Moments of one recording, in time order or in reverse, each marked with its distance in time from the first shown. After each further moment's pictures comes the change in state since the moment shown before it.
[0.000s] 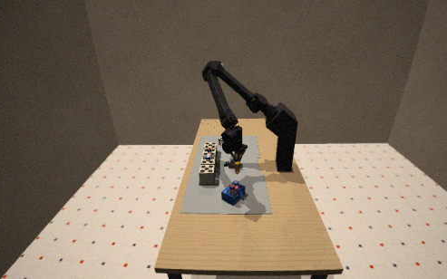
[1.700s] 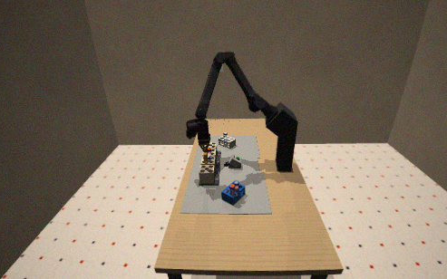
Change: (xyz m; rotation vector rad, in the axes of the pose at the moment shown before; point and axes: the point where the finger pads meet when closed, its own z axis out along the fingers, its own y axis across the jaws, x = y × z) arm -0.009 -0.241 0.014 0.007 -0.004 0.938
